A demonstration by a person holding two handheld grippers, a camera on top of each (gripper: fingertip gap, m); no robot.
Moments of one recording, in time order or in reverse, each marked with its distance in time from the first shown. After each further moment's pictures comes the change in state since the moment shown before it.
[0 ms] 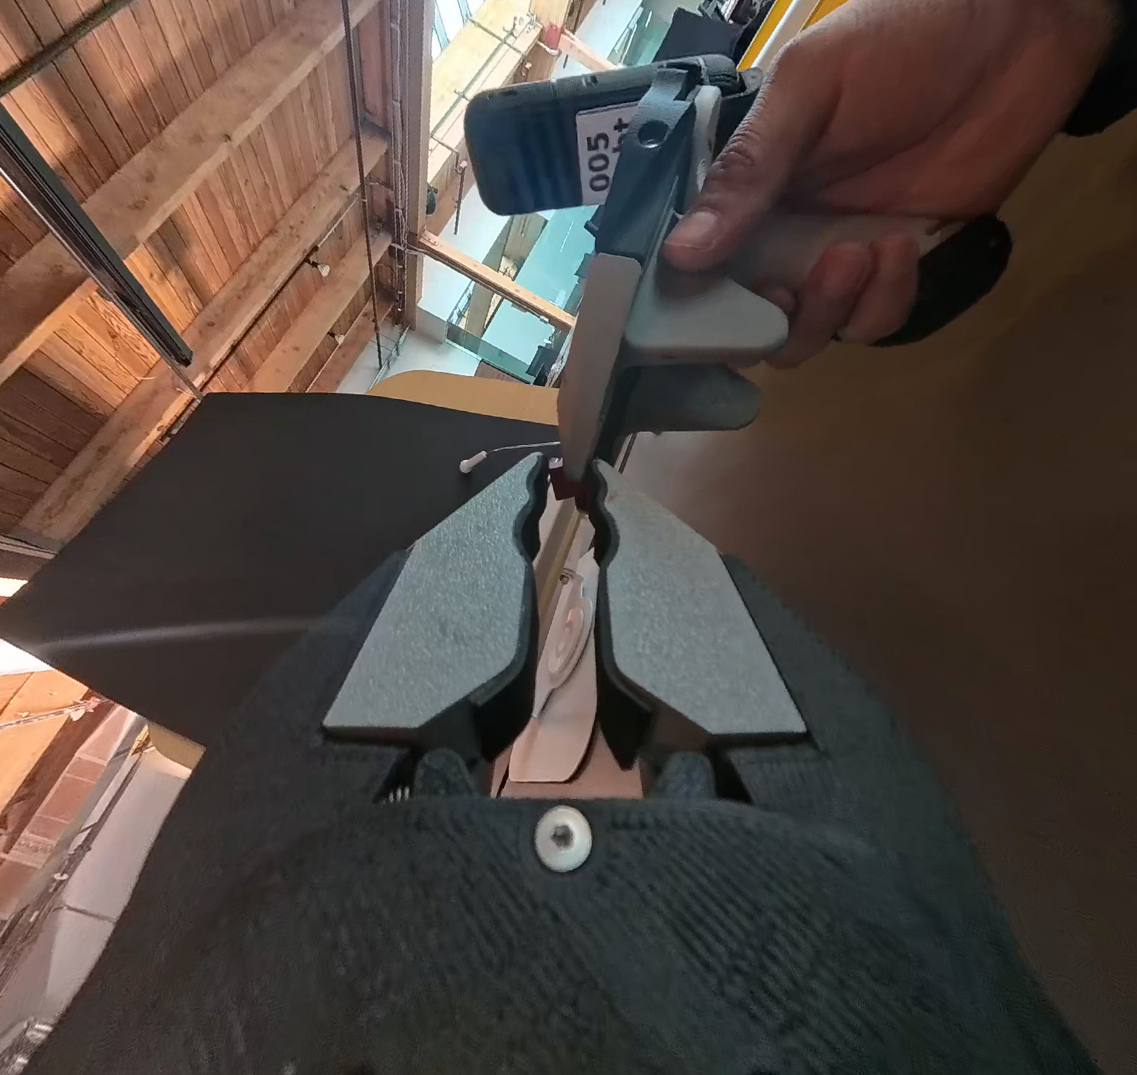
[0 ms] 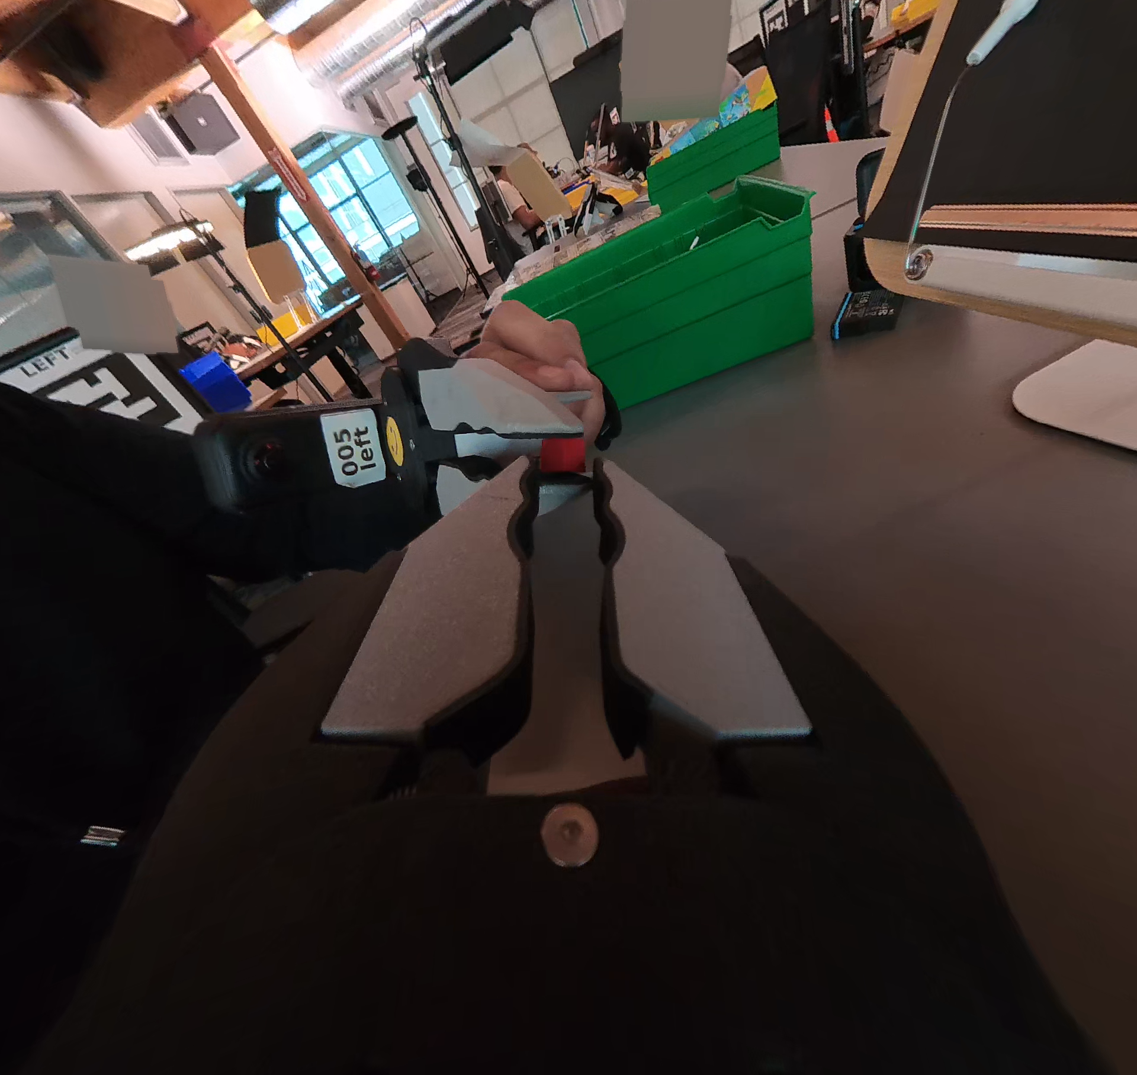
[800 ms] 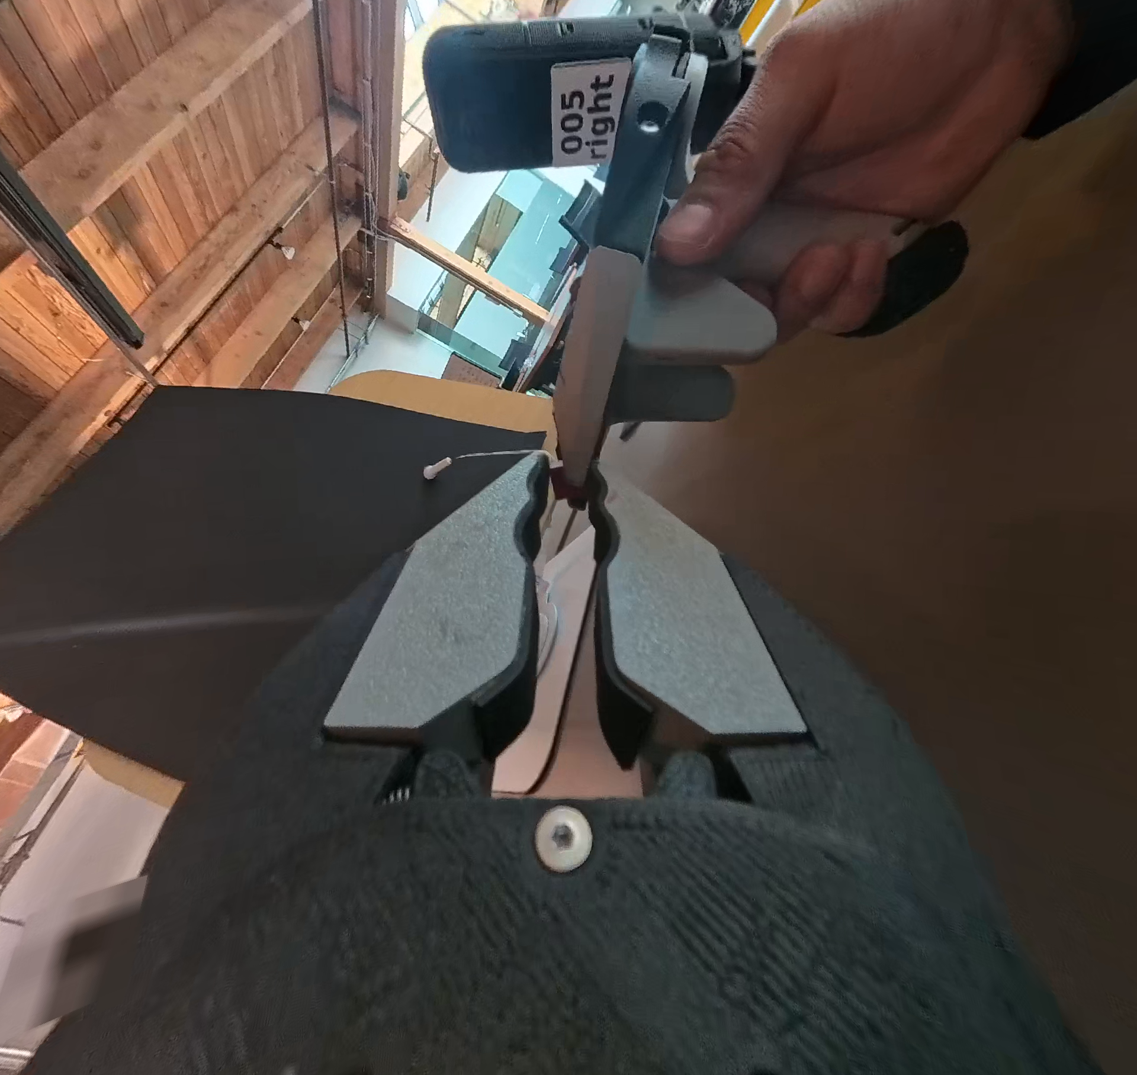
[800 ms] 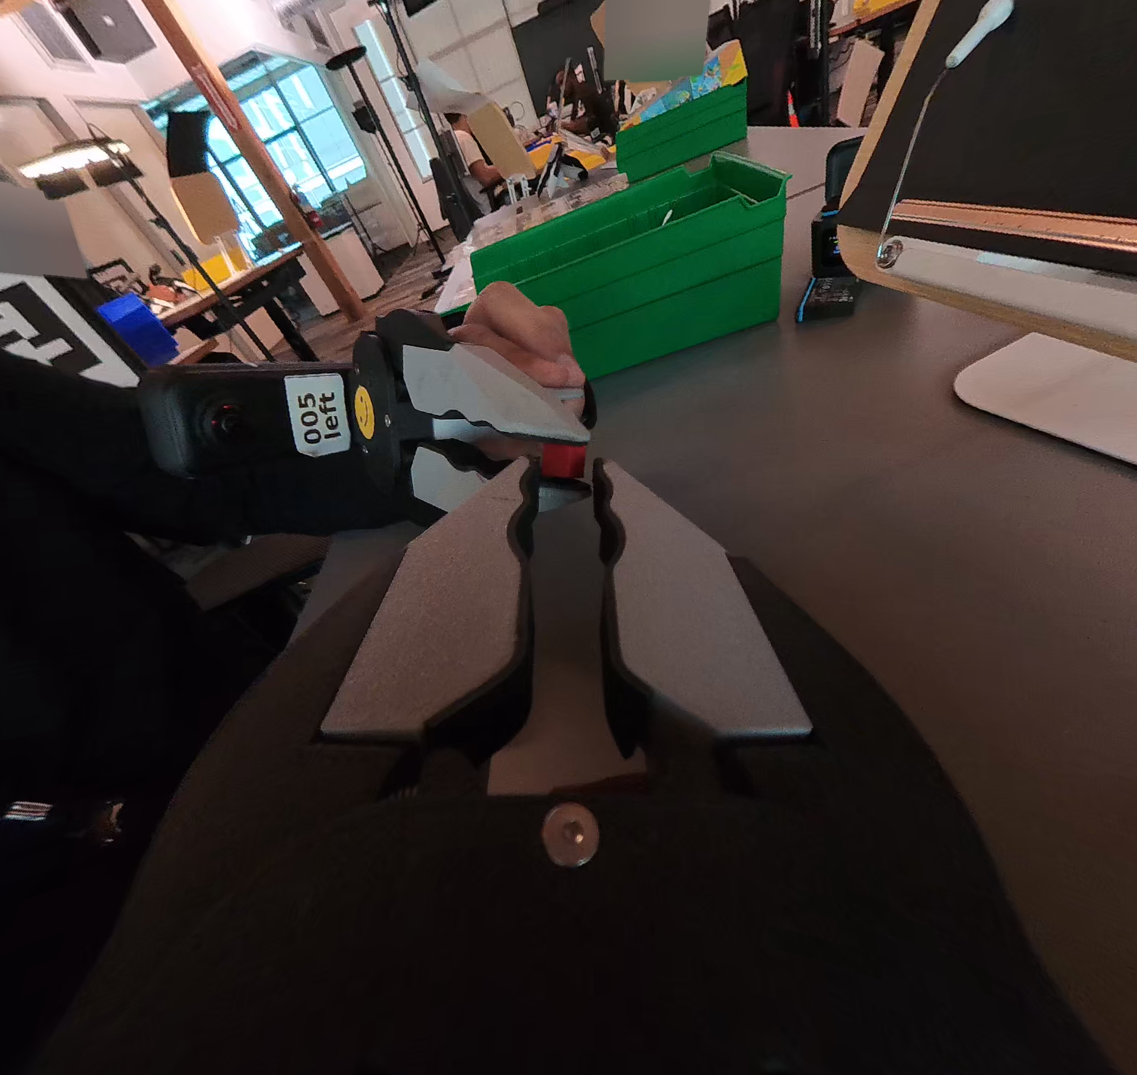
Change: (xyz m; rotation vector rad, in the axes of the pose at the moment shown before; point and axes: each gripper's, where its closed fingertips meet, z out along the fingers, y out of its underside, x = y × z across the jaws) left arm 0.014 -0.007 0.006 -0.010 0.041 -0.045; right arm -0.001 0.008 -0.013 -0.051 0.066 -0.075
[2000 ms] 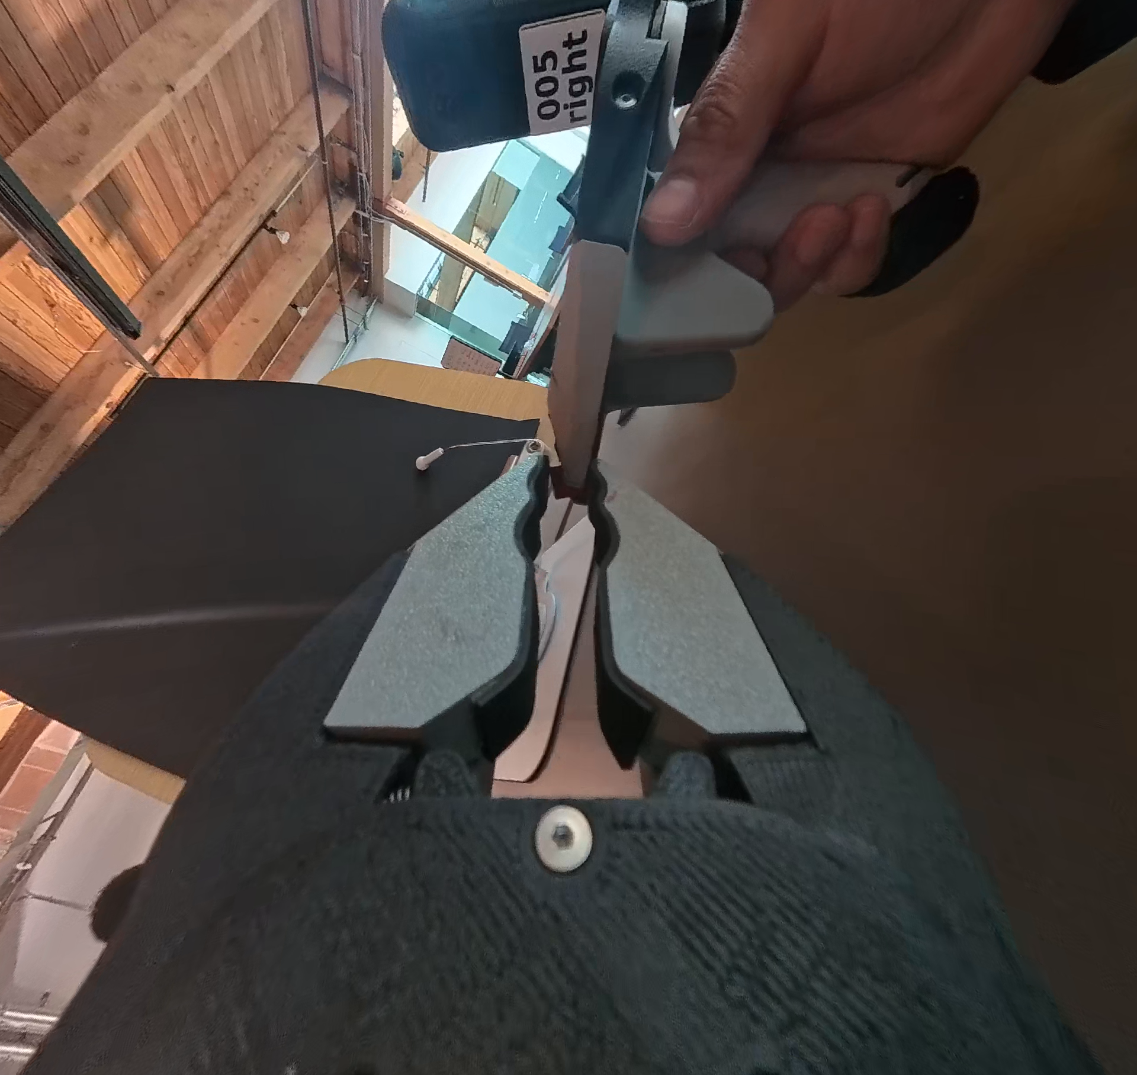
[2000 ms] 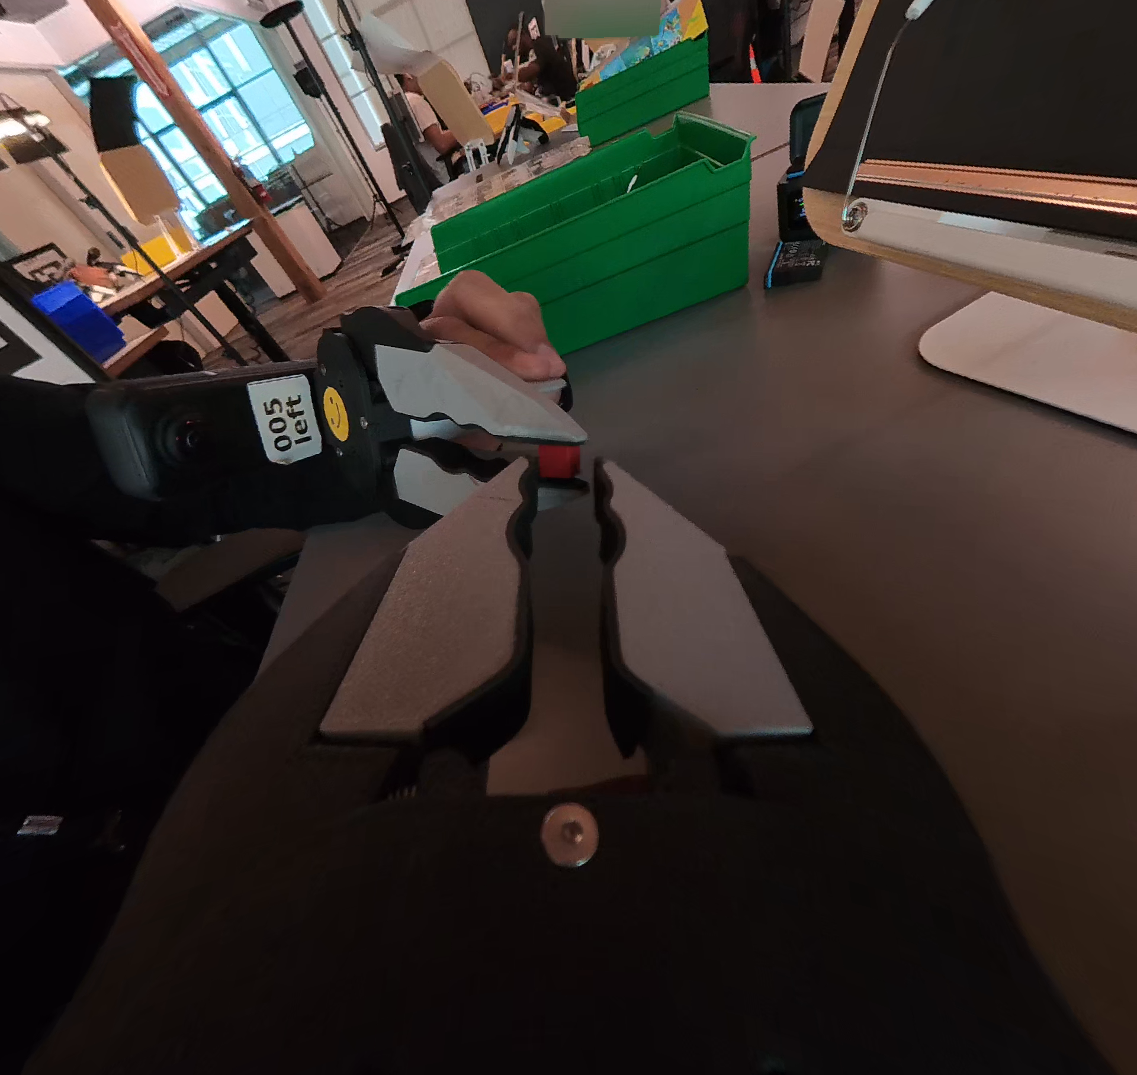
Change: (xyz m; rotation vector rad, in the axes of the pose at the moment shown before) left arm 0.005 0.005 0.004 -0.036 0.002 0.019; right arm 0.009 0.006 -0.003 -0.049 0.075 0.019
